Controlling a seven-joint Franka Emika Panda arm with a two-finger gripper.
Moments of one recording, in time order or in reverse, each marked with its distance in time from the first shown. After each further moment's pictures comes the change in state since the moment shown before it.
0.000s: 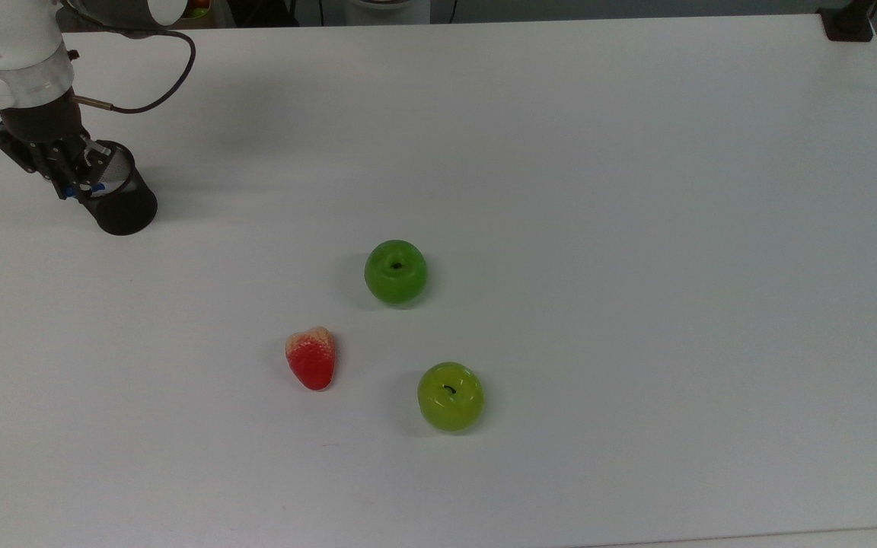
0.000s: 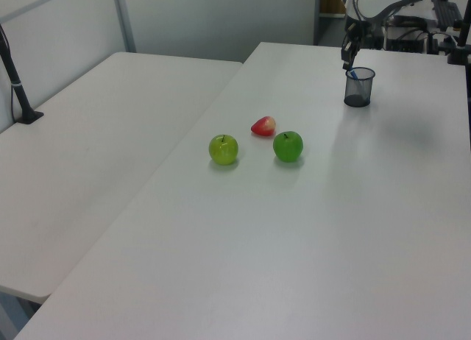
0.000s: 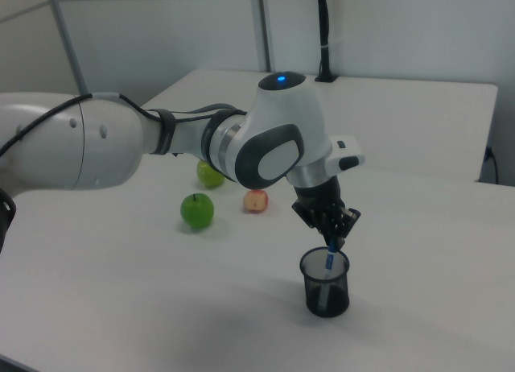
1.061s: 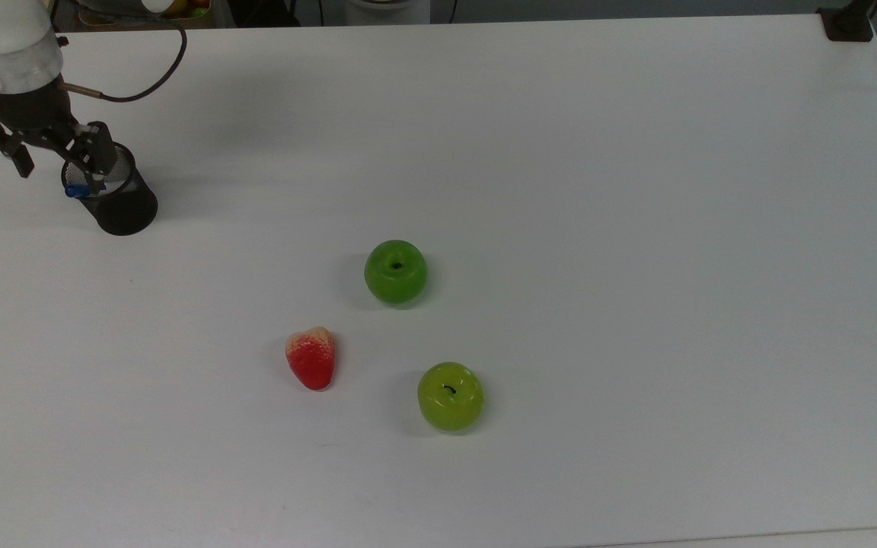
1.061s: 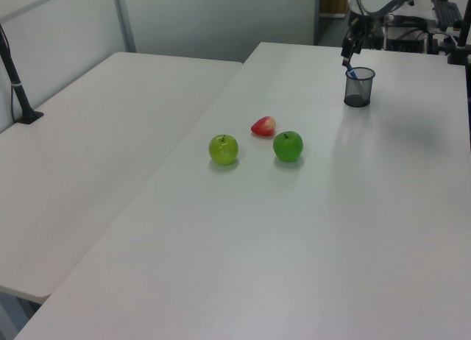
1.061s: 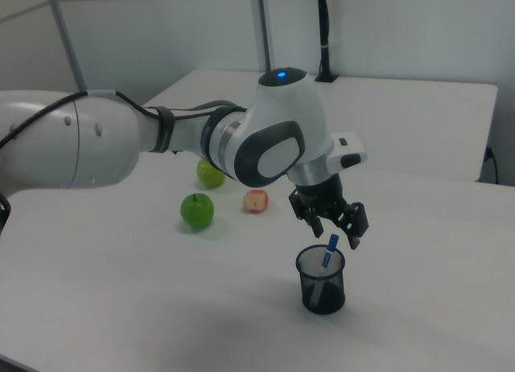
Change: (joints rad) arm -0.001 -0.015 -0.011 0.000 0.000 -0.009 0.000
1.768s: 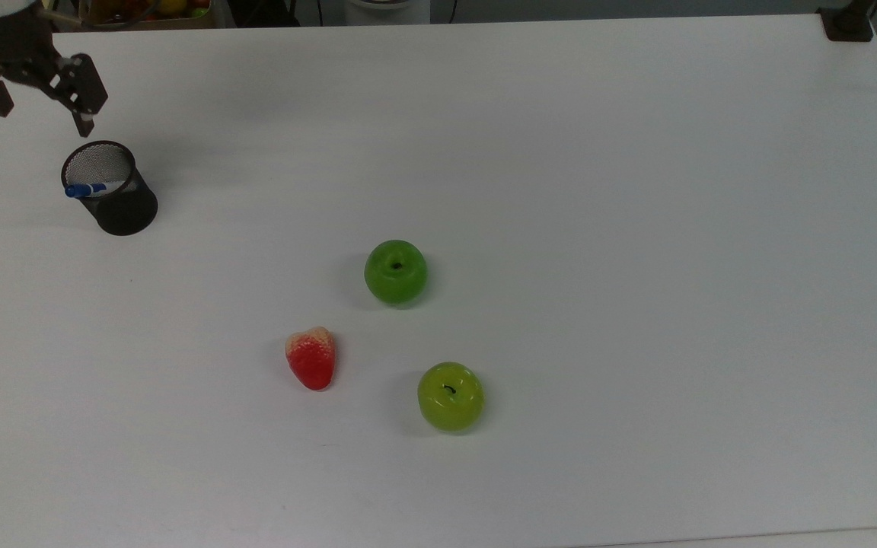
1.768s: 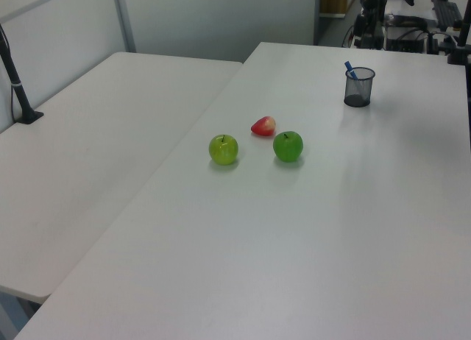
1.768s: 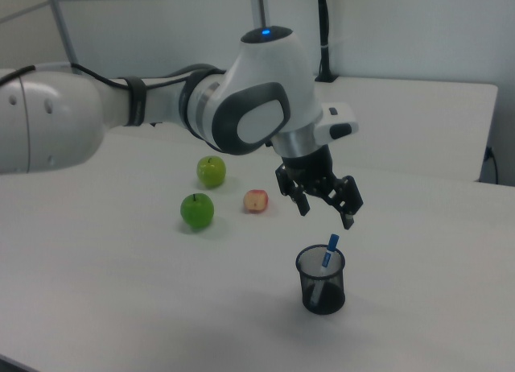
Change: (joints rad) arm -0.005 -0.120 -0.006 0.000 0.000 -0.137 0.000
